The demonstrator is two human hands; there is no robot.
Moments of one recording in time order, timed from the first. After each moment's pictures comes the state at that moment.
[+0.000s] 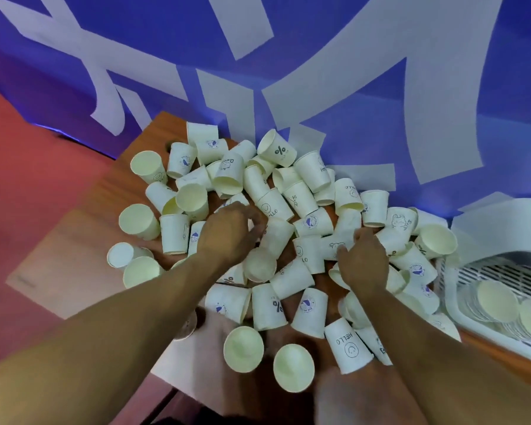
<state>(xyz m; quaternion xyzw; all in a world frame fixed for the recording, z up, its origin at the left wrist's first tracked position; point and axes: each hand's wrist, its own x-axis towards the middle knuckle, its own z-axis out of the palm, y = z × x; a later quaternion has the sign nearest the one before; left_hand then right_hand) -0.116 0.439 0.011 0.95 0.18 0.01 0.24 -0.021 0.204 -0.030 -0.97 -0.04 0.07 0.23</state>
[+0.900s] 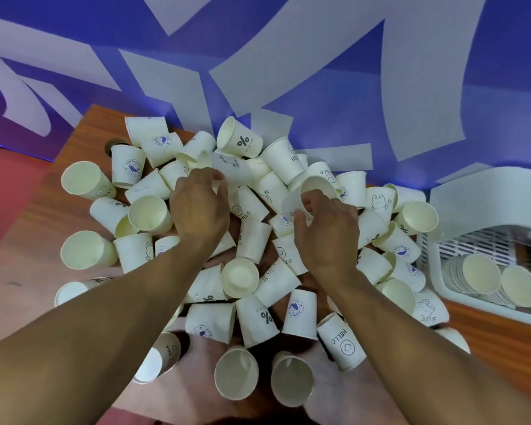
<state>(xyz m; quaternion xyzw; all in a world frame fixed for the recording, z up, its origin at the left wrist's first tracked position) -0.036 0.457 -0.016 0.90 0.32 0.11 0.25 -0.011 0.267 0.010 -0.95 -0.18 -0.13 0.21</state>
